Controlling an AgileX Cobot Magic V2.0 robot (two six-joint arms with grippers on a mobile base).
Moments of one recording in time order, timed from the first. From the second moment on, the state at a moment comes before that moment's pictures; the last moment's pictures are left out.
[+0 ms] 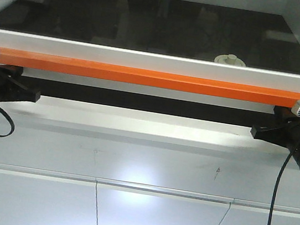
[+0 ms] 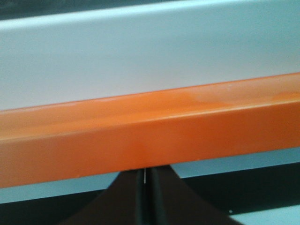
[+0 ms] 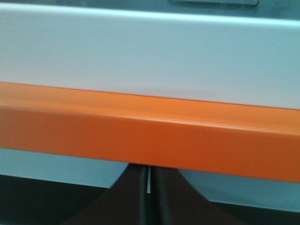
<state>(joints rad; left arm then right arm) -0.04 1.56 -0.68 0.06 -0.57 -0.01 -0.05 1.63 -0.57 -0.20 -0.89 0.05</state>
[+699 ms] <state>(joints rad) -0.04 1.37 -0.84 0.06 -0.52 -0.01 -0.05 1.43 -0.69 -0.20 -0.87 0.07</state>
